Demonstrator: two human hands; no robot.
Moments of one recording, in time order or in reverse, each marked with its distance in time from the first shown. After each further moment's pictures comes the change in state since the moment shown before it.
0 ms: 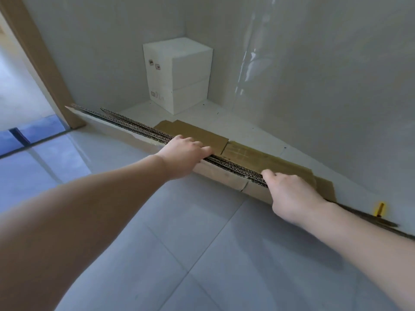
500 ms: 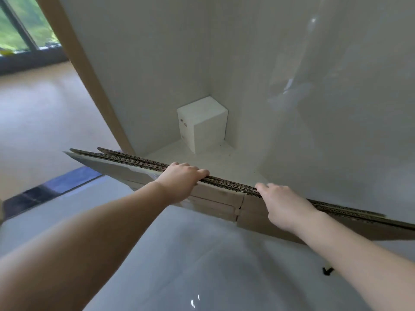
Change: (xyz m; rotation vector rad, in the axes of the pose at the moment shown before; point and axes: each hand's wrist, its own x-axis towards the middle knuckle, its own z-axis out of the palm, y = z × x) left_hand 0.059 -0.014 -0.390 -0.180 -0.290 -0.291; right_hand -0.021 0.147 -0.359 0.165 -0.060 -0.284
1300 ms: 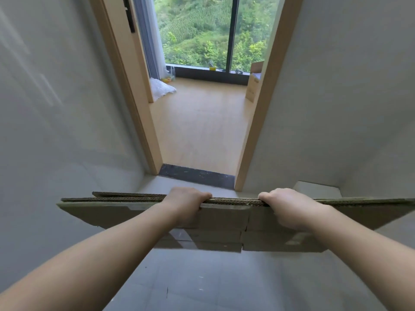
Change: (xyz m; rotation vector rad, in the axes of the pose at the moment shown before) left_hand -0.265 -0.137 -0.269 -0.234 -0.044 -0.843; right_hand 0.113 -0.263 -0.350 -0.381 -0.185 -0.894
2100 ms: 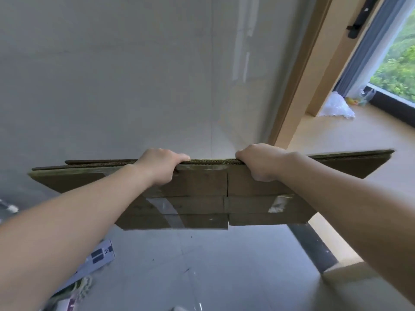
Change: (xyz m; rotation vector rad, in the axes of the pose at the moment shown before) left_hand -0.105 -0.106 -0.057 -0.014 -0.050 -1.170; right_hand 0.263 -0.160 -0.157 -0.412 0.139 -1.034
